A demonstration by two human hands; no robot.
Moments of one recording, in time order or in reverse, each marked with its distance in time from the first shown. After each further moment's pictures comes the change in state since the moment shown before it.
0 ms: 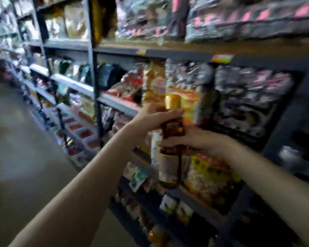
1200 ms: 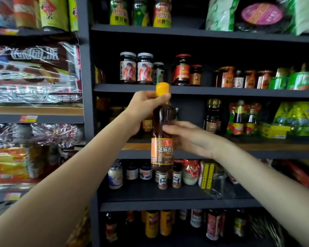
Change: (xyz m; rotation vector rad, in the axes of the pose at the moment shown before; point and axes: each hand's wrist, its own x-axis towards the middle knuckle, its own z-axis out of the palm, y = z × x) left_hand -0.053 0.239 0.342 -0.134 -0.496 0.393; right_hand -0.399 -0.028 -0.150 0.300 0.778 -0.050
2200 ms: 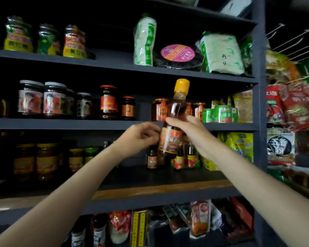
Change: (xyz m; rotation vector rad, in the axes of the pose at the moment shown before) left_hand 0.112 0.001 0.212 0.305 -0.296 0.410; right_hand -0.066 -0.056 -0.250 -0.340 0.578 -0.306
